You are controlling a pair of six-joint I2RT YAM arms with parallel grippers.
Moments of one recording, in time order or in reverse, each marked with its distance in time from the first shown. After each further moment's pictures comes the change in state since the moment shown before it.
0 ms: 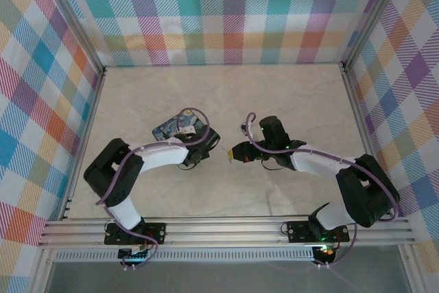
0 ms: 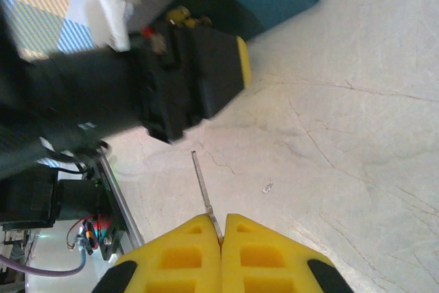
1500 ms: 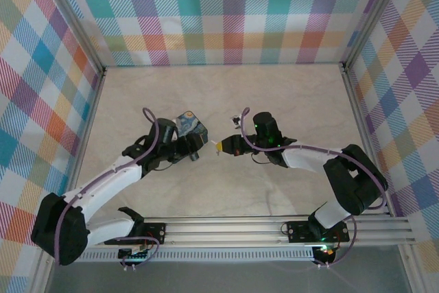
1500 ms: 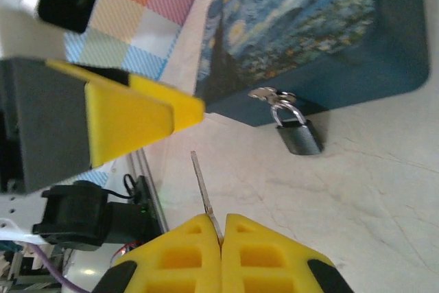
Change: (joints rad) left arm 0.164 -0.536 -0.245 0.148 0.520 0.142; right arm 0.020 0.113 0.047 0.259 -0.058 0.113
